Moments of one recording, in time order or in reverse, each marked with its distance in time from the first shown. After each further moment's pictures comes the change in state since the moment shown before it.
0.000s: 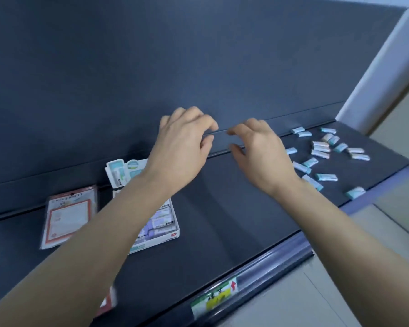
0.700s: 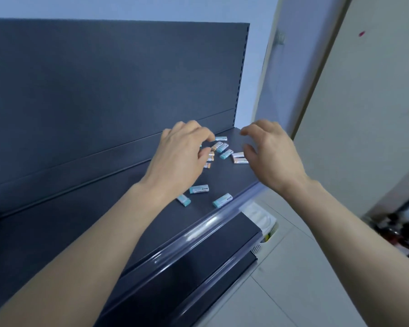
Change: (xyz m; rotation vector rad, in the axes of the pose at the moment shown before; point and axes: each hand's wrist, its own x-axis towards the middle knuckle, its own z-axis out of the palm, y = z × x) left_hand 0.095 0.279 0.171 -0.053 -0.079 0.214; right_hand -0.100 0.311 -0.159 -0.160 0.104 0.232
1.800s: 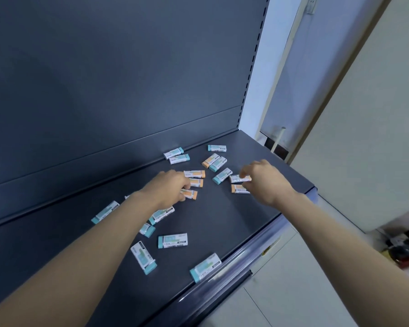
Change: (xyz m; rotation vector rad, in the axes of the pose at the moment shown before) left_hand 0.110 -0.135 0.213 0.081 -0.760 -0.224; right_hand 0.106 0.156 0.172 -0.104 -0.720 0.109
